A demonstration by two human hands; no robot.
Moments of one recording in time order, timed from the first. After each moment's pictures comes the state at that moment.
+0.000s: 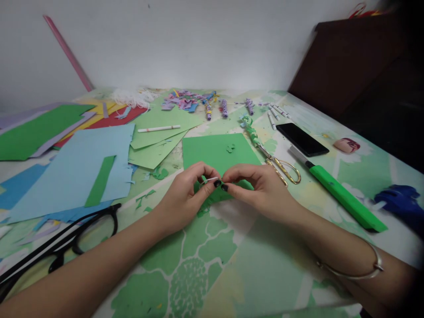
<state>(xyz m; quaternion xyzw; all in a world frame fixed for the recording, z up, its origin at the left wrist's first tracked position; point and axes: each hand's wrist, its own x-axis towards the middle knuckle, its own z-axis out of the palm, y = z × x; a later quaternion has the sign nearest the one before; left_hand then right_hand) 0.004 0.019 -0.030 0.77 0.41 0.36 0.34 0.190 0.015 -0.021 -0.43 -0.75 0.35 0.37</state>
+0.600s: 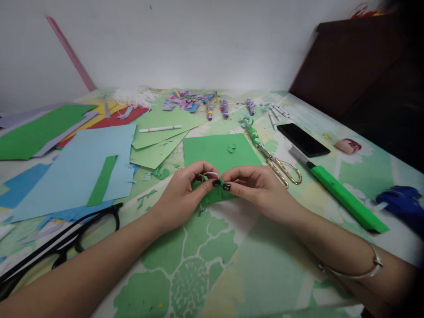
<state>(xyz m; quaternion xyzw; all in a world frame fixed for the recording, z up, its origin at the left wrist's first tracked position) 0.002 0.020 -0.027 0.72 0.41 0.38 0.42 0.187 0.016 -0.025 -0.39 -0.63 0.55 0.39</state>
